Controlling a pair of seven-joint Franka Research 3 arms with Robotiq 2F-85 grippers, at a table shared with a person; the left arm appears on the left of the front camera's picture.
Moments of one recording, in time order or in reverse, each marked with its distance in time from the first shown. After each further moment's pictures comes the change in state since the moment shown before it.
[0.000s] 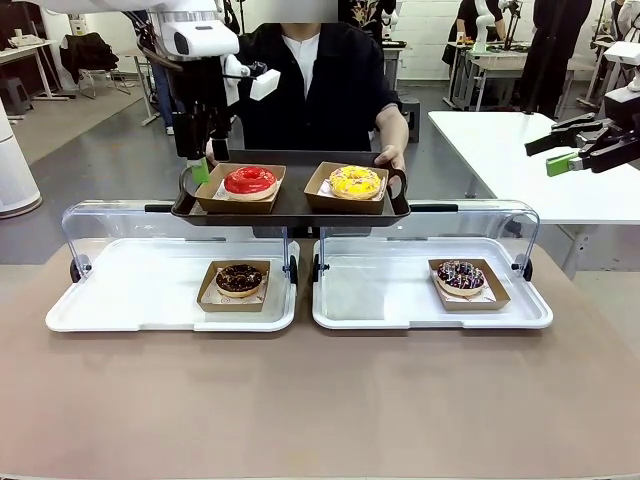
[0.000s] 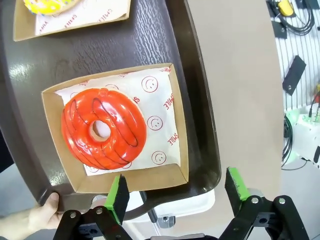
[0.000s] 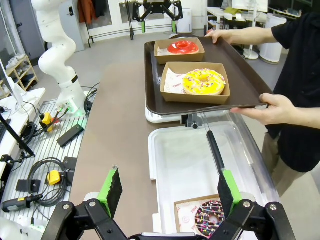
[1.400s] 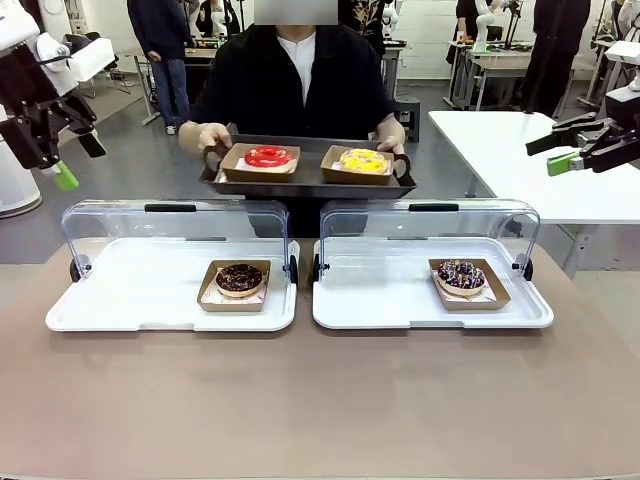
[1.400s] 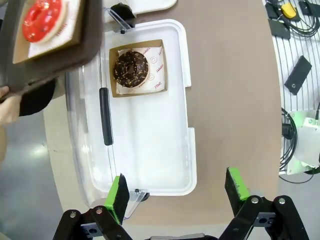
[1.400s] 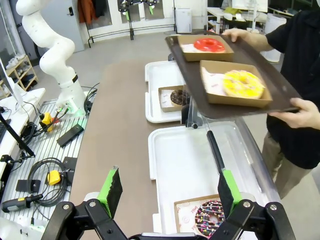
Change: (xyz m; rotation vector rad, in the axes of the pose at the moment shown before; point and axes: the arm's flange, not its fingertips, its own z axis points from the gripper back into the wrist) left arm -0.181 -0.109 0.019 0.159 -0.192 0.115; right arm 0.000 0.000 0.000 0.000 0.000 -0.001
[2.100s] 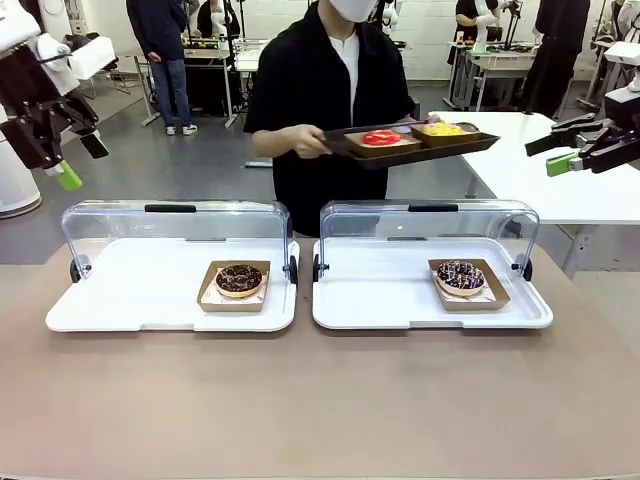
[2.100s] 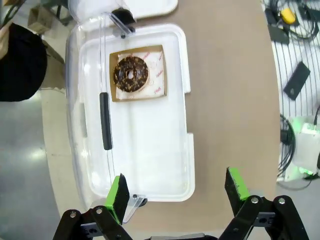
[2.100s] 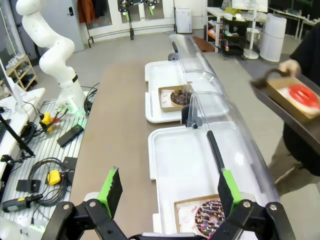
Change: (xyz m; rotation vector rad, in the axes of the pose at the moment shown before) left arm -0.007 0.001 0.001 -0.007 -0.054 0.027; right arm 0.000 0.000 0.000 0.000 0.000 0.000
